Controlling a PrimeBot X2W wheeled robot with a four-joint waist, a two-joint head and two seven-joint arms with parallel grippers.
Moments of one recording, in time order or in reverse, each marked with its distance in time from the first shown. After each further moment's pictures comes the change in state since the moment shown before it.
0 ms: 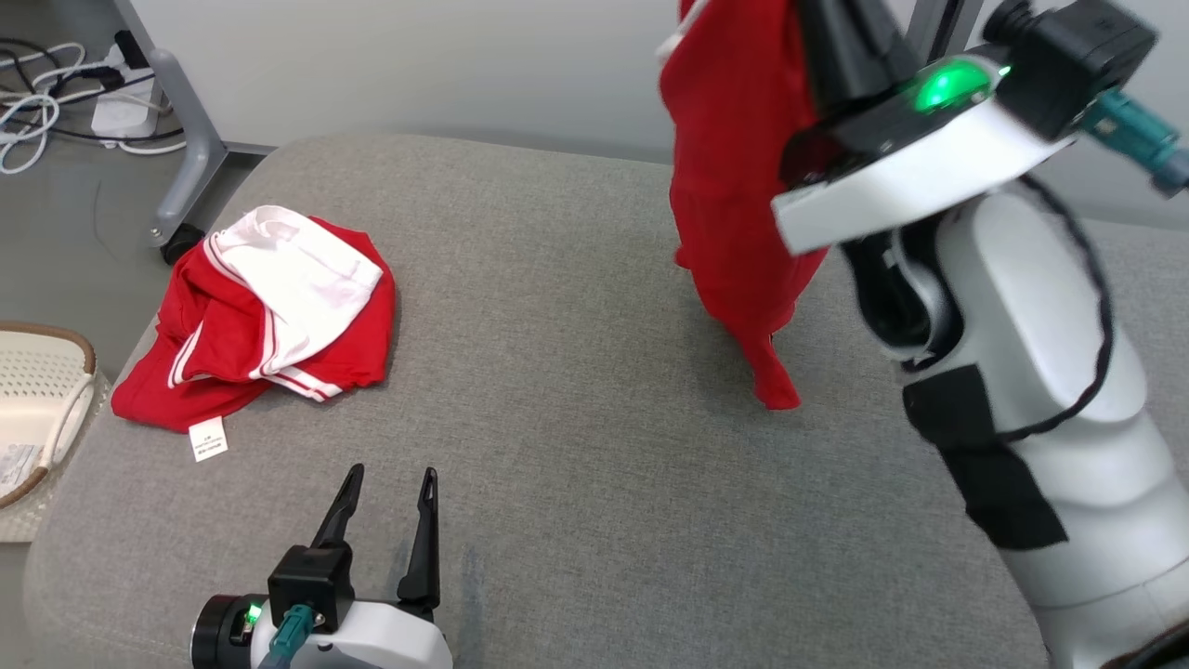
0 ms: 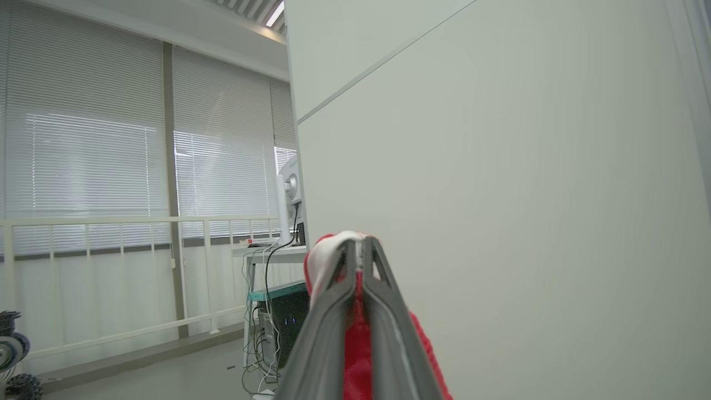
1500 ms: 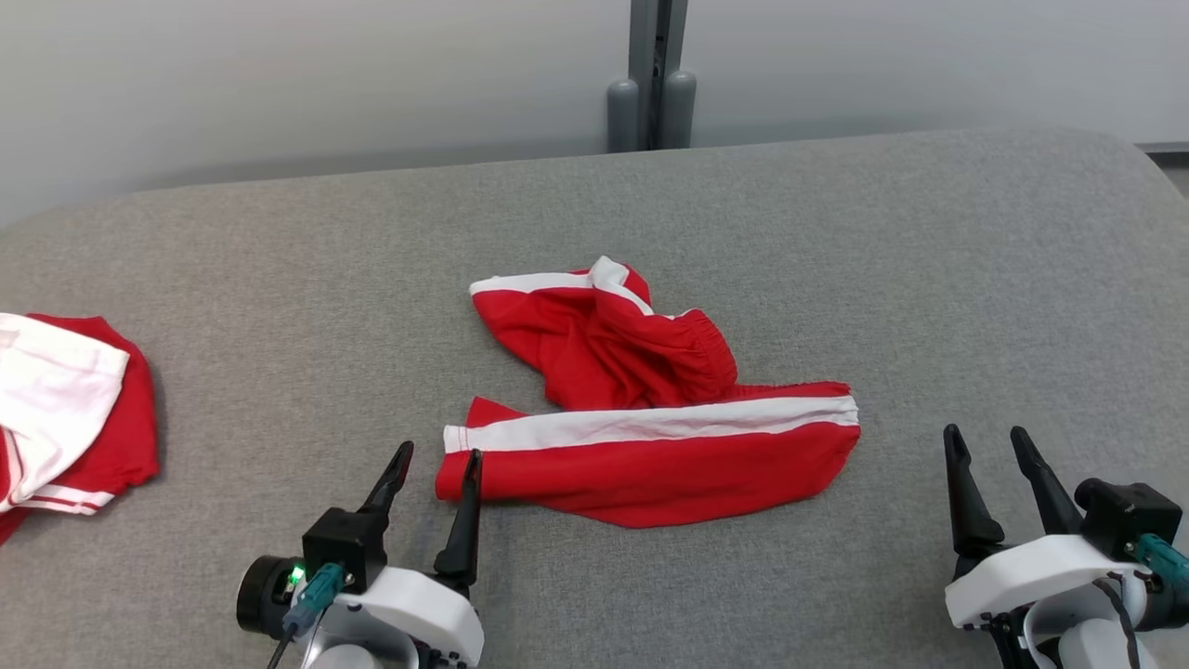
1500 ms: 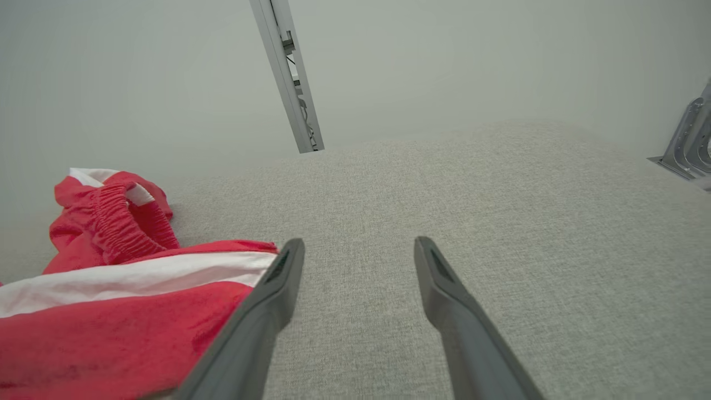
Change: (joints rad) left arm -0.076 -0.001 -0.072 0.087 -0.081 -0.057 0.000; right arm 0.743 -0.014 -0.409 0.083 -0.281 0.000 0.000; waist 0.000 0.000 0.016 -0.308
